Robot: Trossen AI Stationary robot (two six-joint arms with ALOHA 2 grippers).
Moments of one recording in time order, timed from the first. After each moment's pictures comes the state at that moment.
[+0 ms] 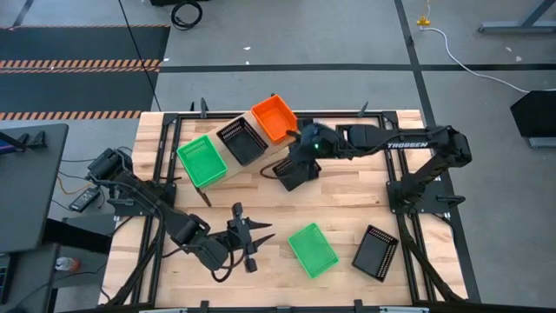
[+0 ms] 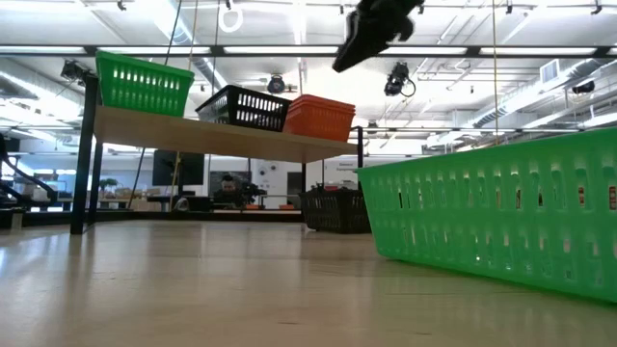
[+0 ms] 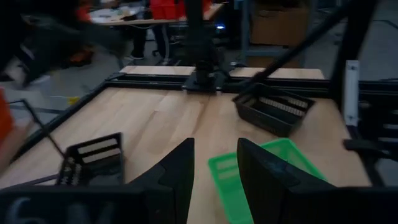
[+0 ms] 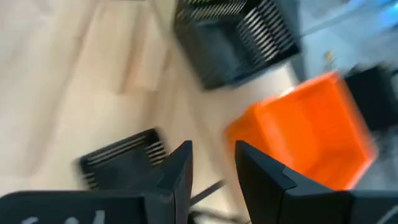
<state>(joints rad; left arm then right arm) -0.65 1.57 1.07 0.13 -0.94 -0.25 -0.06 1.53 1.42 -0.64 0.29 -0.45</state>
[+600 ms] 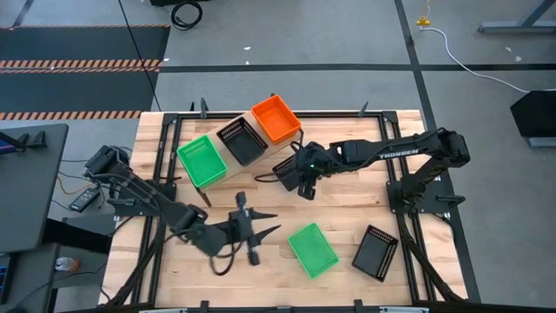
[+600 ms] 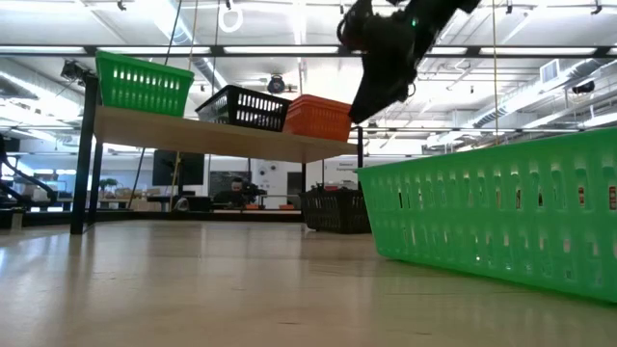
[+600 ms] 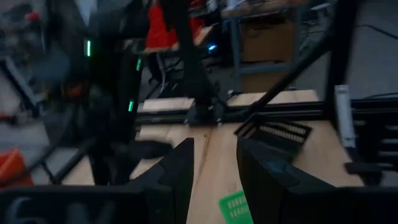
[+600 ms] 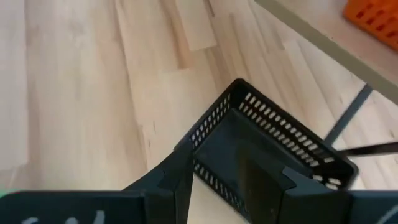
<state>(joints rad) -0.62 1.52 1.18 0.12 -0.87 -0.03 -0.03 1.55 1.19 -0.55 0.15 0.19</state>
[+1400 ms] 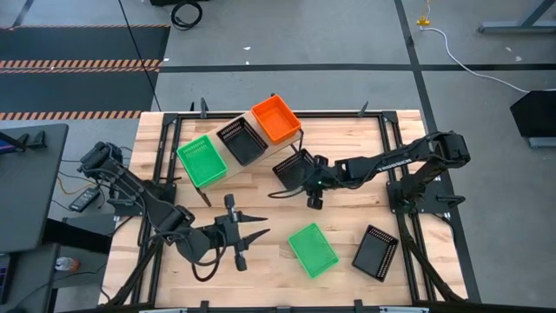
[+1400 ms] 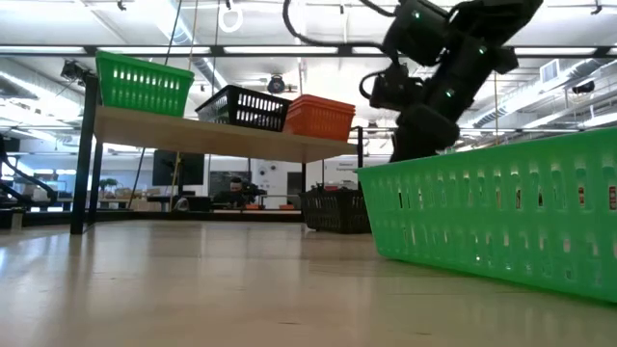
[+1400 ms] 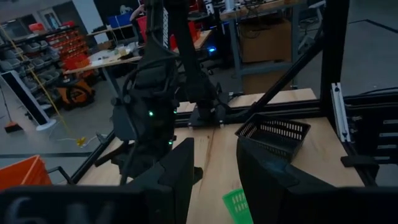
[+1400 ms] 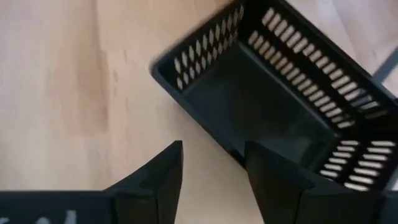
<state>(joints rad) -0.67 1.46 1.18 0.05 -0.93 0.01 0.00 1.55 0.82 -0.21 0.23 0.10</state>
